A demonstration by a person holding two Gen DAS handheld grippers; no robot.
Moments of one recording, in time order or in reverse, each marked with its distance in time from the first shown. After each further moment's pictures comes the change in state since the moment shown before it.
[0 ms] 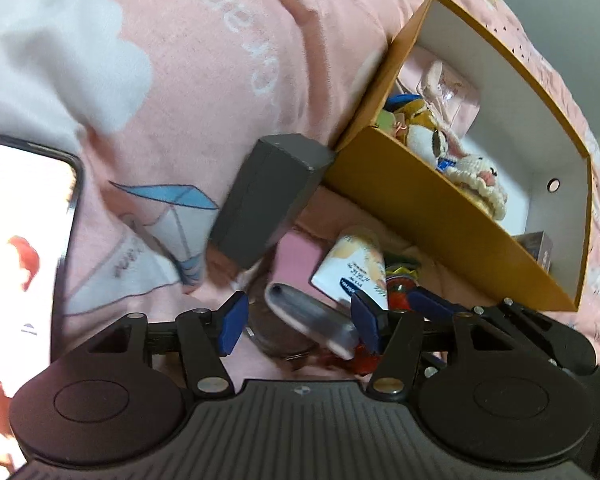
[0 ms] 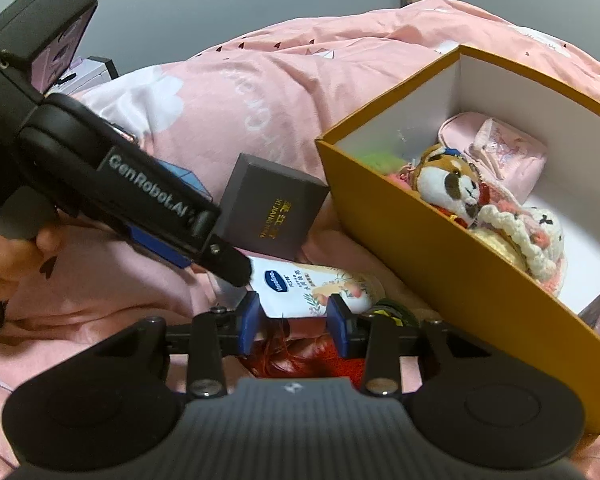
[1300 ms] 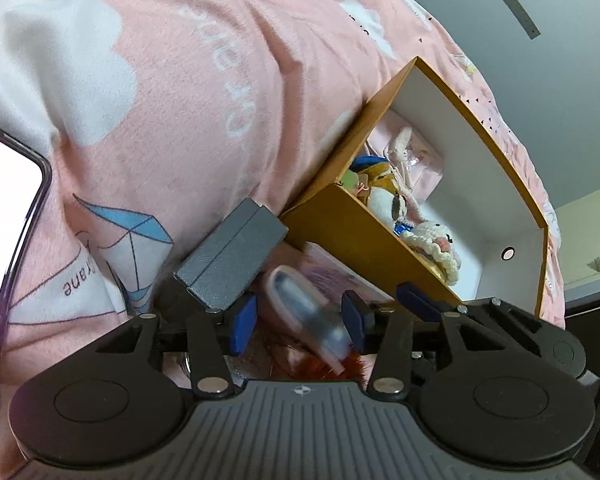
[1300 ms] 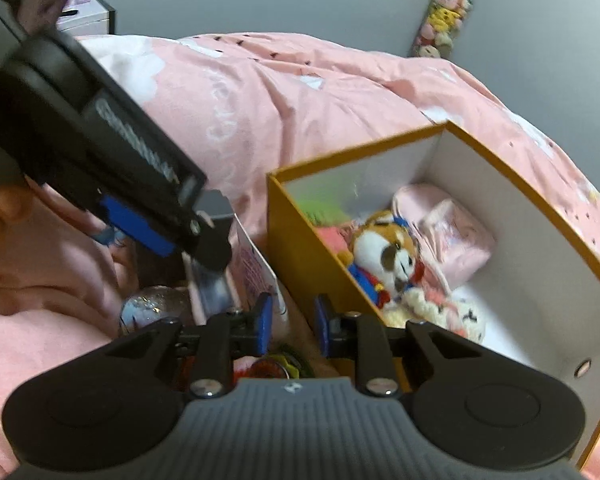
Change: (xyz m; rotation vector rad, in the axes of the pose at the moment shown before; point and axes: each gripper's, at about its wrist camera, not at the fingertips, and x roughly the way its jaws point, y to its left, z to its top) left arm -0.003 0.005 0.000 -0.110 -0.166 -0.164; right arm 0.004 0.002 0.022 -0.335 -0.036 -0.185
